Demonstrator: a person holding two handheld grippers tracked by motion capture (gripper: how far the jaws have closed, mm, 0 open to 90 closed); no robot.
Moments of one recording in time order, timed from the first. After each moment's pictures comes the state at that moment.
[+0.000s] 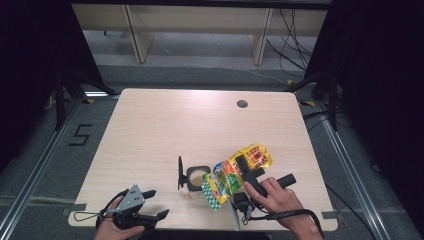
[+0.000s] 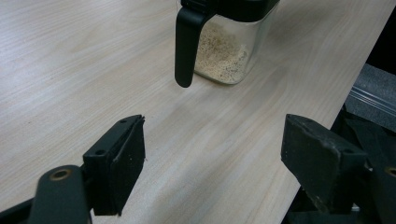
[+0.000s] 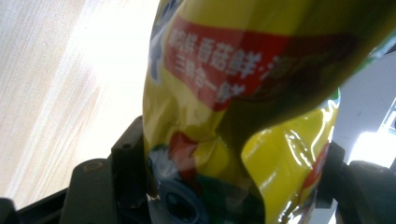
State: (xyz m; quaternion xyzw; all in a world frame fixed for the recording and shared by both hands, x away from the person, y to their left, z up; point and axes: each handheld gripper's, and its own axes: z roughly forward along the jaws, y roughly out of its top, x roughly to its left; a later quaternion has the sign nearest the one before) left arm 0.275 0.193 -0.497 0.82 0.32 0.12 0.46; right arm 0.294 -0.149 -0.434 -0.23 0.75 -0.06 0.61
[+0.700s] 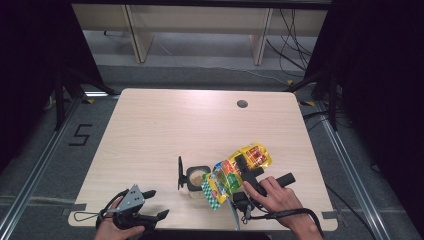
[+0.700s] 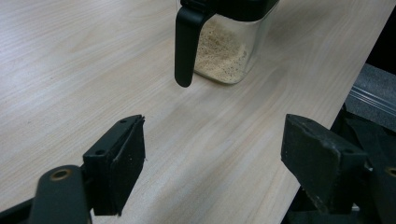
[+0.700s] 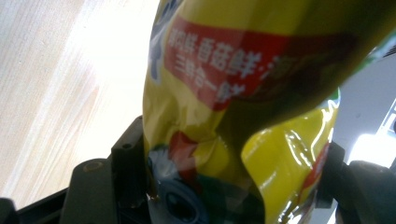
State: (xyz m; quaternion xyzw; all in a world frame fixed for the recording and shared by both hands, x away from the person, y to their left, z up) left arm 0.276 0.194 -0.497 0.82 0.32 0.13 0.46; right arm 0.295 -0.149 -0.436 -0.22 0.75 -0.06 0.62
